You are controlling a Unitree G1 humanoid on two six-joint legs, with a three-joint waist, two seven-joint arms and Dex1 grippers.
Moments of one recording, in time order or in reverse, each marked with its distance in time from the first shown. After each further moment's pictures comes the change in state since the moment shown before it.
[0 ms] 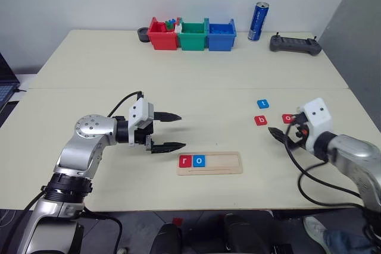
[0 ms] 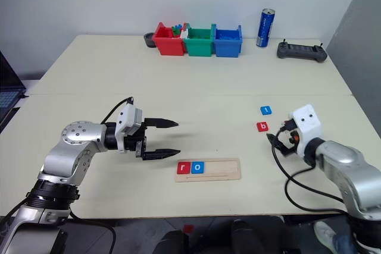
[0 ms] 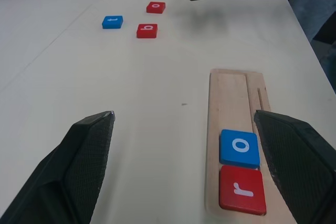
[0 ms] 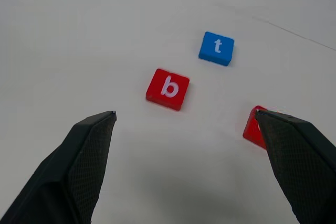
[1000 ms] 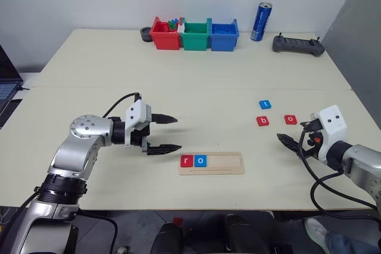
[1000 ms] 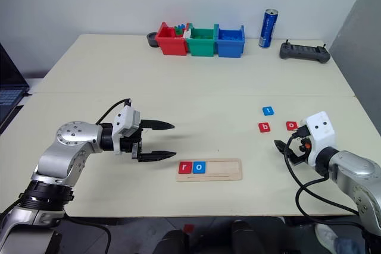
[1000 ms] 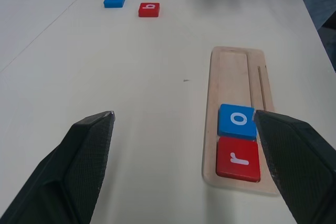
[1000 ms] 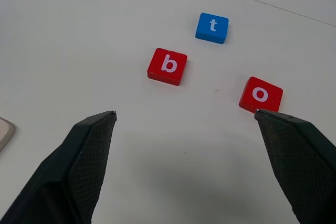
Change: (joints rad) left arm 0.004 0.030 0.003 -0.036 0.010 0.034 0.023; right arm 0.181 -0.092 -0.158 -0.162 0.152 0.047 -0.001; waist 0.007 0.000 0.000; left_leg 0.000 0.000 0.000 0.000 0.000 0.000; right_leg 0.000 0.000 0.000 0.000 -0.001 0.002
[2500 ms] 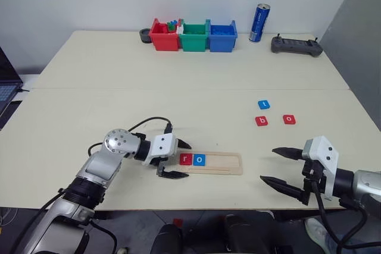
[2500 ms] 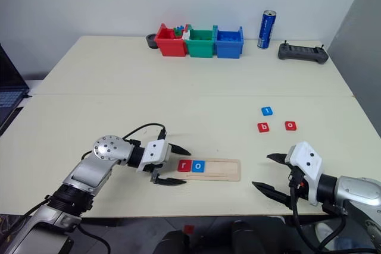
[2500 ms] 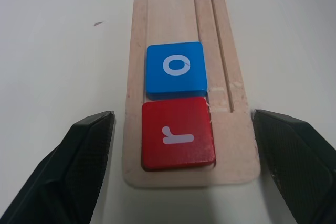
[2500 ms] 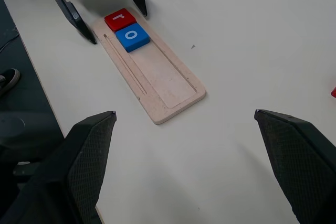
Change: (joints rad) left arm 0.007 -0.046 -0.249 0.135 0.271 -0.296 -0.040; right arm 0.304 -0.128 -0.029 -0.196 0.096 -0.282 0.424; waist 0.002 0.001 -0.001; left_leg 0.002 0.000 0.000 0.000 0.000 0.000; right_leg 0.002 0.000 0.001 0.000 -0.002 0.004
